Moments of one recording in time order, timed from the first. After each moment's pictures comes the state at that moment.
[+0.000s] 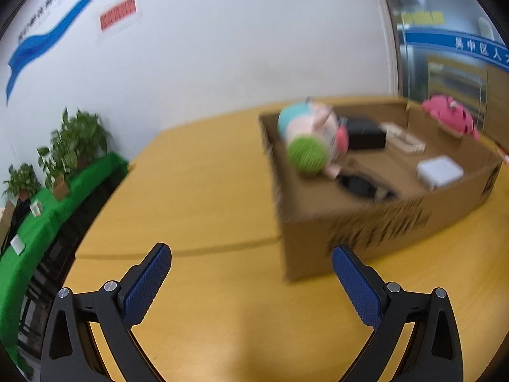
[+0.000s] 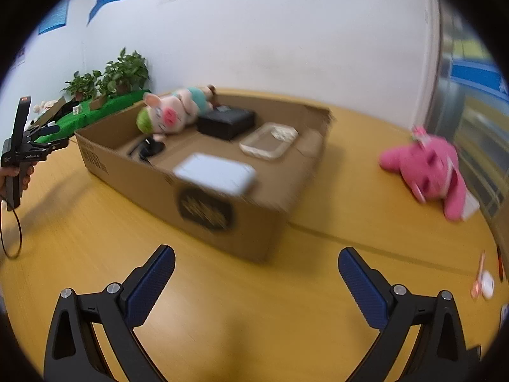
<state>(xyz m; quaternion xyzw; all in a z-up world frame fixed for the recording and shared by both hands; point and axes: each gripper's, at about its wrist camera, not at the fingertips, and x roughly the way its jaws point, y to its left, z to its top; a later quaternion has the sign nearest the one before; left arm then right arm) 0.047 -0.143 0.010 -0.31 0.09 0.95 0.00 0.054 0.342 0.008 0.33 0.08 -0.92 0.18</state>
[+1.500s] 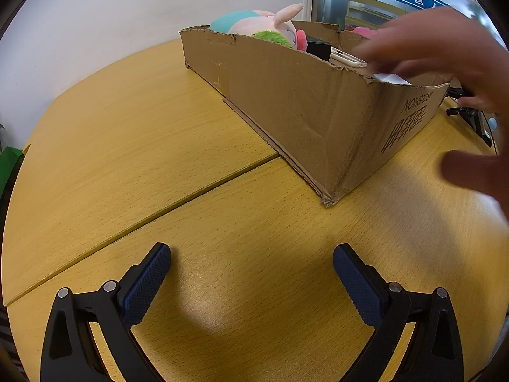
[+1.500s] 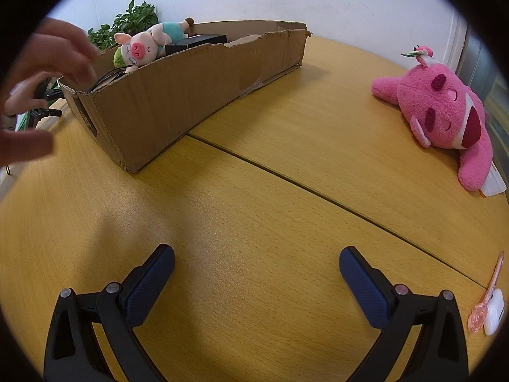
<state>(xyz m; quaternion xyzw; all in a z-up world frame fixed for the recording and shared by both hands) -0.019 -0.200 -0.052 -0.44 0.12 0.86 0.24 0.000 0.454 -0.055 0.44 0.12 -0.86 0.25</state>
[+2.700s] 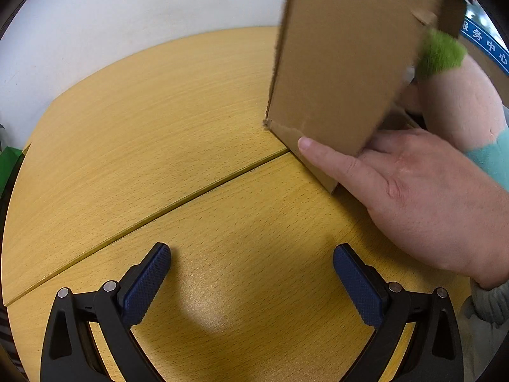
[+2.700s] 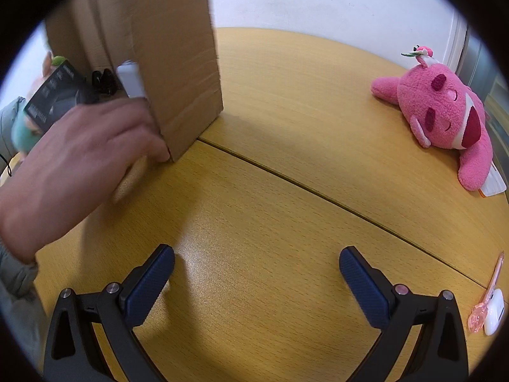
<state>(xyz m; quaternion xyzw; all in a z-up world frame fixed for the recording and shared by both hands) -0.019 -0.201 -0.052 -0.44 0.12 0.86 0.24 0.000 0.455 -0.055 0.44 0.12 -0.86 0.25</state>
